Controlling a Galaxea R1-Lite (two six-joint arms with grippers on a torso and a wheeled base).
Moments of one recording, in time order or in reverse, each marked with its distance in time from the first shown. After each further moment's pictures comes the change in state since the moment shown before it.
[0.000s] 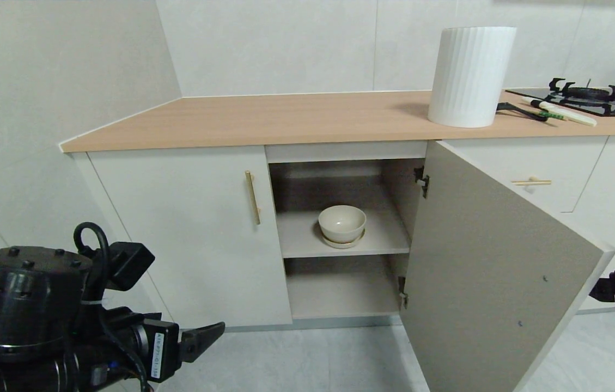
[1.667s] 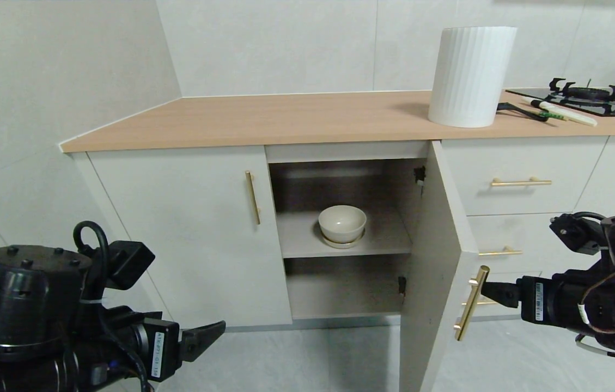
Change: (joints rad) left arm 0.000 -0.001 -0.004 0.000 0.000 0.000; right arm 0.330 0.153 0.073 -0.261 0.171 0.335
